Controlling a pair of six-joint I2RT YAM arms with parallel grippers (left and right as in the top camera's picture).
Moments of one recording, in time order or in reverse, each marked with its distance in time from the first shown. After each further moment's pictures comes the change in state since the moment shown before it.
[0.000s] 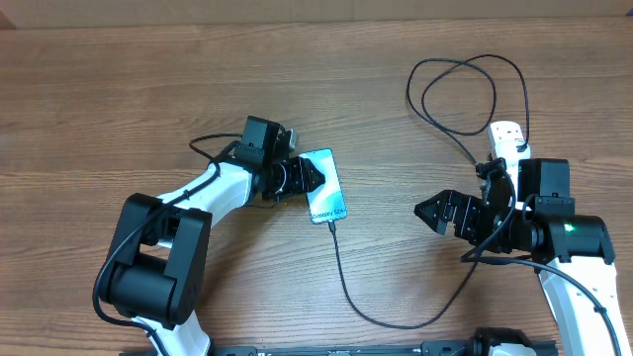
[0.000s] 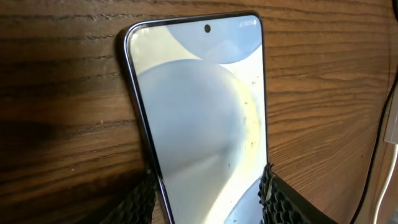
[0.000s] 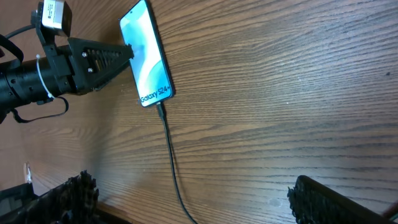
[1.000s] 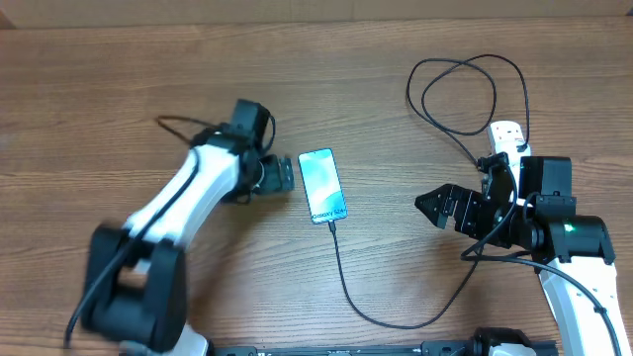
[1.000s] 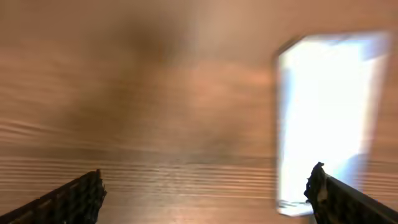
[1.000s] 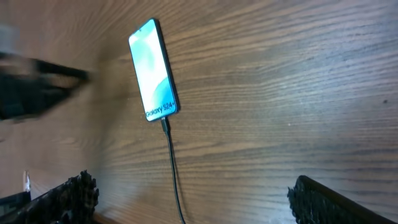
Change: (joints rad) left arm 0.016 -0.227 0.198 -0.529 -0.440 0.057; right arm 0.000 0.000 0.000 0.073 0.000 0.011
